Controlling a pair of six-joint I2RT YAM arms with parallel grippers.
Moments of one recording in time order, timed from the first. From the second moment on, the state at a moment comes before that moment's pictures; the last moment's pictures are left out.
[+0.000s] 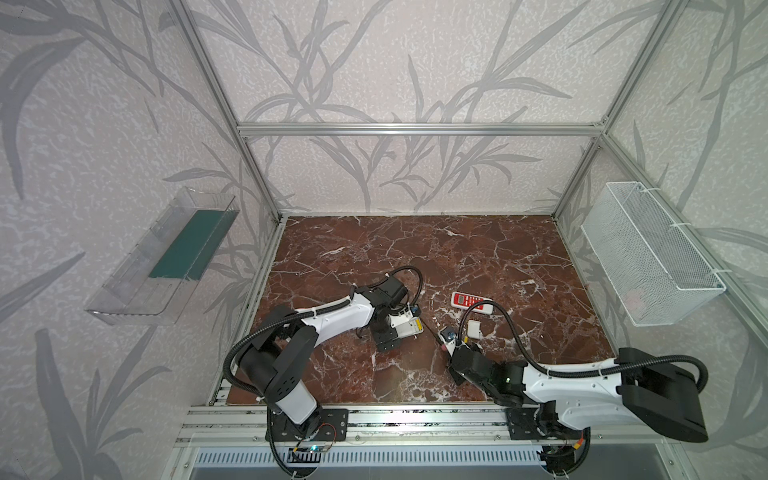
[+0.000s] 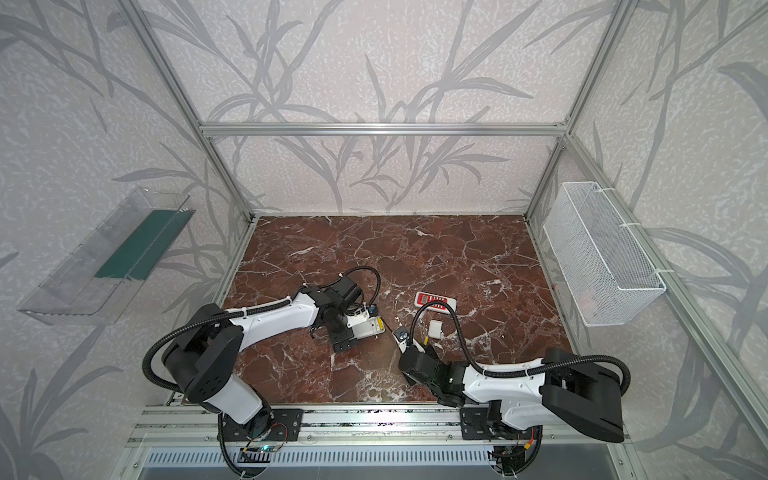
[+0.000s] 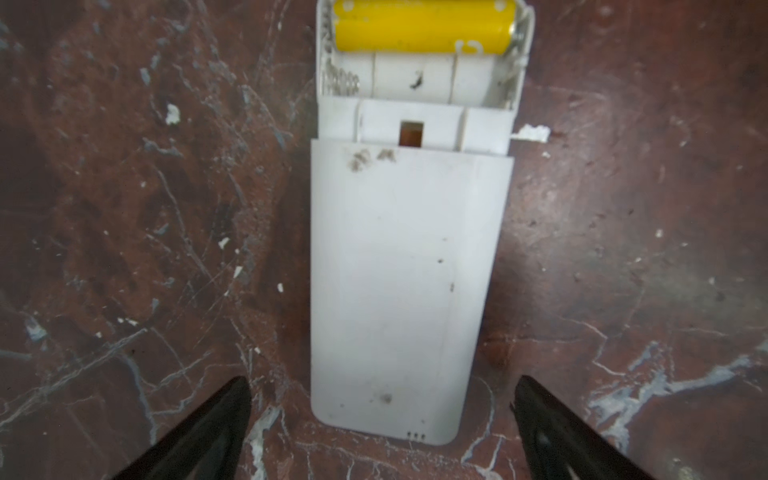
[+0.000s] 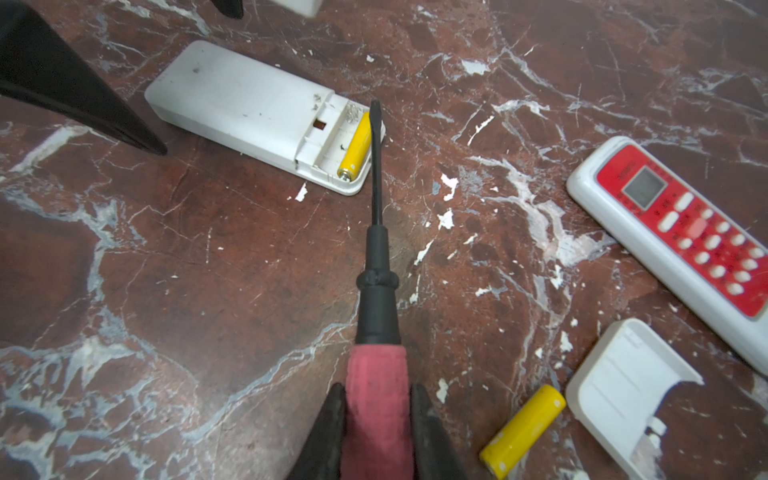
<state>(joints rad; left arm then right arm) -0.68 1.63 0.94 -0.68 0.01 0.54 1.19 1.23 0.33 0.11 0.45 0.35</state>
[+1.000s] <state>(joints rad) -0.71 1.71 1.00 -0.79 0.09 0.46 1.18 1.22 0.43 -0.05 0.37 0.37</state>
